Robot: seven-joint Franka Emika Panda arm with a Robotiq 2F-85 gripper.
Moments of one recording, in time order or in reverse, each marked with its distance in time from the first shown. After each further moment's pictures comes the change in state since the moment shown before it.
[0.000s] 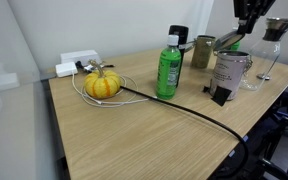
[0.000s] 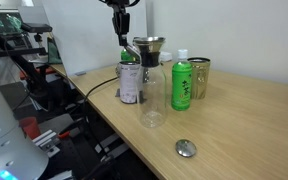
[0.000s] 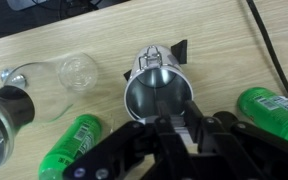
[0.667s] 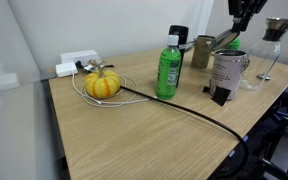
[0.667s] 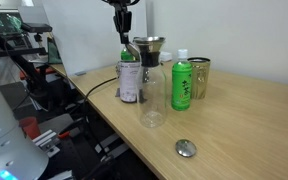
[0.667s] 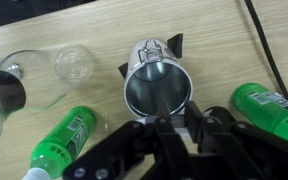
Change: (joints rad) arm 0.009 0.035 0.011 0.042 -0.009 0.000 -0.002
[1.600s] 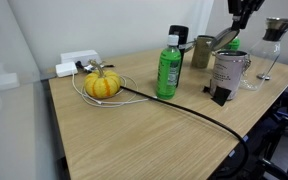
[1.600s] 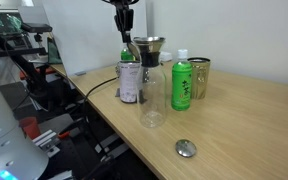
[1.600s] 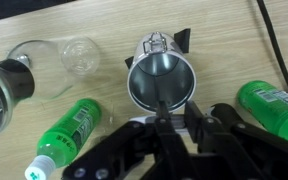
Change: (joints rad) arm 0.002 0.006 0.003 0.015 -0.043 -0.004 0.000
